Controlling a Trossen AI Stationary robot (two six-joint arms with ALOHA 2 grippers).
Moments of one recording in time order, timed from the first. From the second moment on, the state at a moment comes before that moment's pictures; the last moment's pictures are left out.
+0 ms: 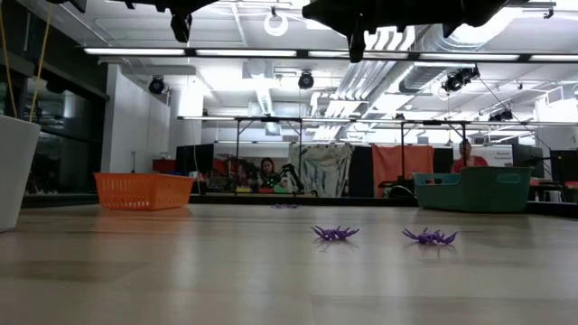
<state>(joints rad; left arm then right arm) 0.08 0.88 0.64 0.25 -0.02 -0.21 -0.10 1.33 0.81 0.51 -0.08 0.25</state>
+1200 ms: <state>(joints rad) 0.08 0.88 0.64 0.25 -0.06 -0.21 0.17 1.33 0.81 -0.04 -0.04 0.40</state>
